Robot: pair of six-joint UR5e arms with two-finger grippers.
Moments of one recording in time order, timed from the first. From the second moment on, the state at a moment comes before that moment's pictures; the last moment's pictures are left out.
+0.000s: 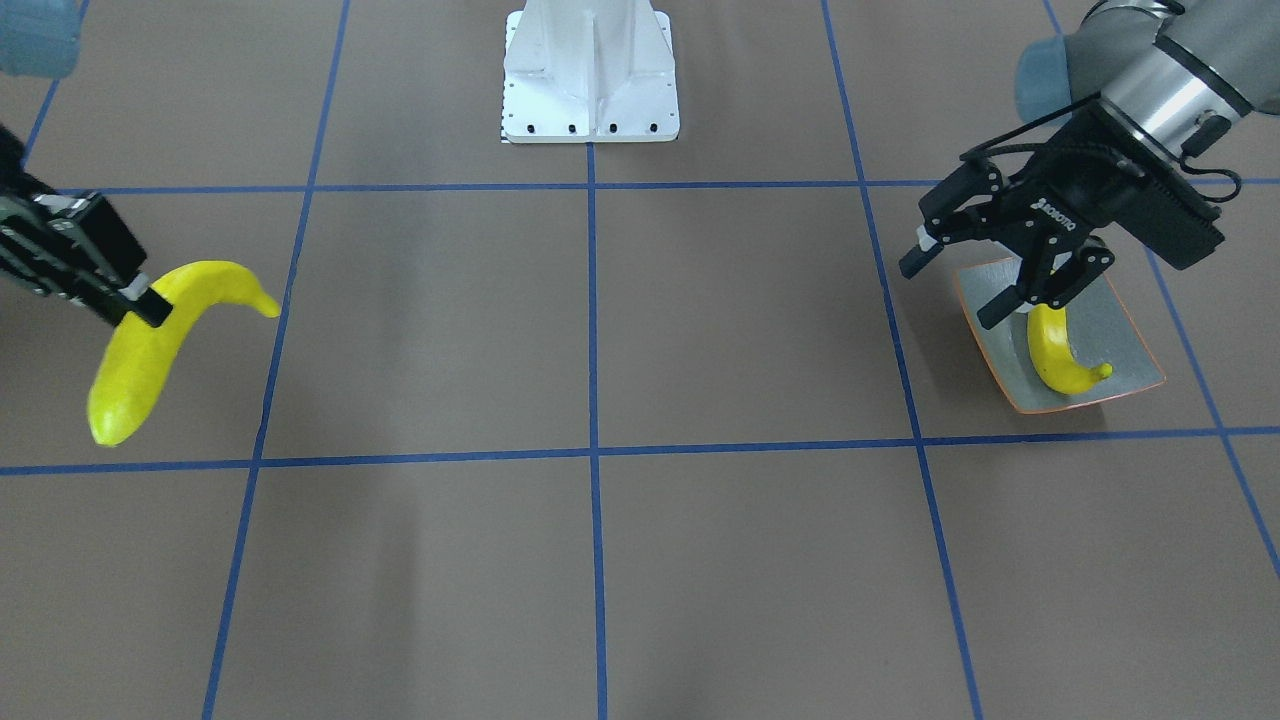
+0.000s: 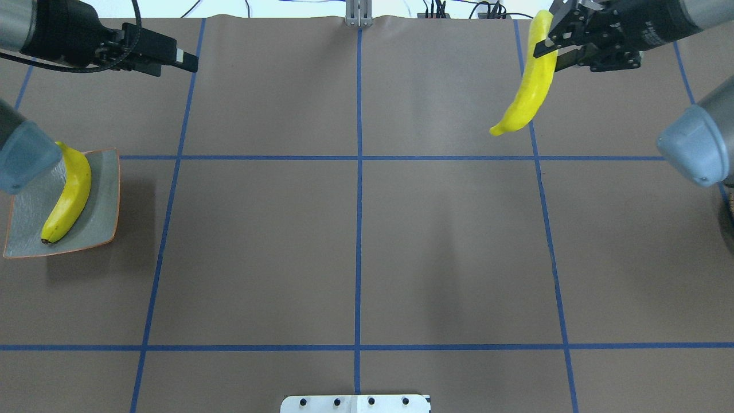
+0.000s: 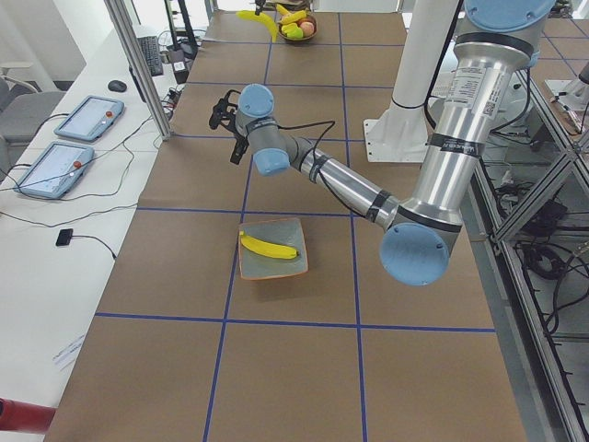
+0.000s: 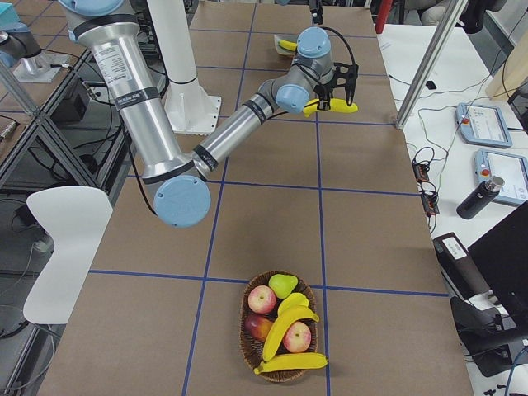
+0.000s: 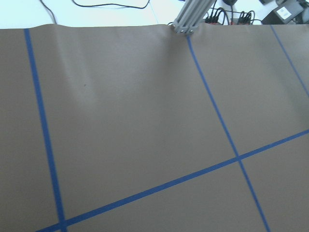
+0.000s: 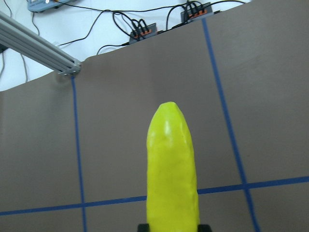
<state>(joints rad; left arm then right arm) -1.05 -2.00 -1.83 -2.30 -2.33 -1.09 1.08 -1.16 1.94 -1.16 2.28 1.44</state>
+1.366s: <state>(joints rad) -0.71 -2.11 -1.85 -2.54 -2.33 -1.10 0.79 -0.97 1.96 -1.06 2.22 1.62</state>
